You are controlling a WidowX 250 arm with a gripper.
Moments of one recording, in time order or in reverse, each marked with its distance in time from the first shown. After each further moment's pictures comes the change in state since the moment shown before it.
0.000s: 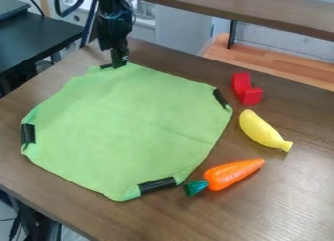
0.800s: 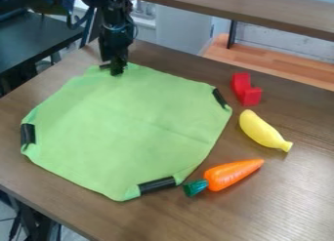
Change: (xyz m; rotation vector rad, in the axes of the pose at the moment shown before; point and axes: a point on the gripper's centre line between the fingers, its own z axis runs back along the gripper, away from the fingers) arm 0.000 0.002 -0.030 0.013 0.070 -0.002
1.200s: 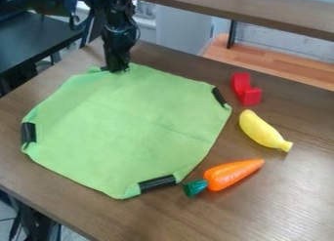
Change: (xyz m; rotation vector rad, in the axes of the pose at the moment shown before) arm 0.001 -0.005 -0.005 -0.004 -0.001 -0.008
